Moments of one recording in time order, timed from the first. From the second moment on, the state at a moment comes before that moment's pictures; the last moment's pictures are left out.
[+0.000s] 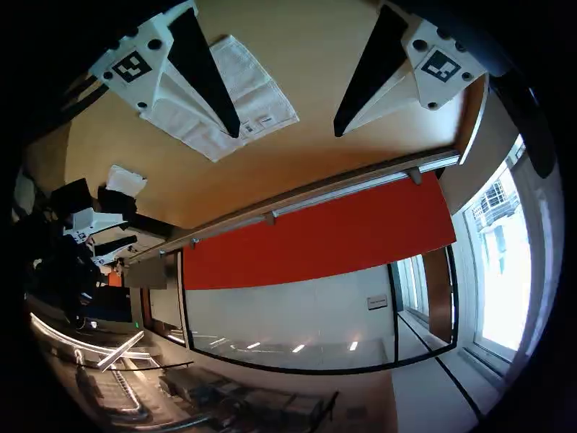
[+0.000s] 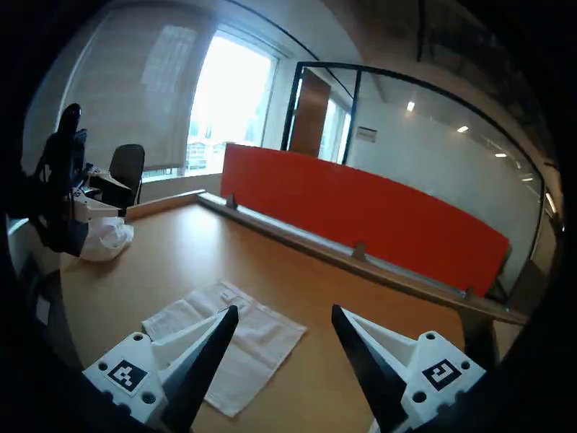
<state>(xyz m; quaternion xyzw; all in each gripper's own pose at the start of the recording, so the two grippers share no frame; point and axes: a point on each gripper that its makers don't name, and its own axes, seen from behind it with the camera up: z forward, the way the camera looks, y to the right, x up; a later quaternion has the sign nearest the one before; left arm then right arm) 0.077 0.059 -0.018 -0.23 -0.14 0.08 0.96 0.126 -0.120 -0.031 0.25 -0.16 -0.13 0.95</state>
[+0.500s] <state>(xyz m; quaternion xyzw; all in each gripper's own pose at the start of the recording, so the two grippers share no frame) 0.023 0.080 -0.028 -0.26 -0.18 0.09 0.95 0.070 -0.126 -0.036 0.27 -0.20 -0.13 0.93</state>
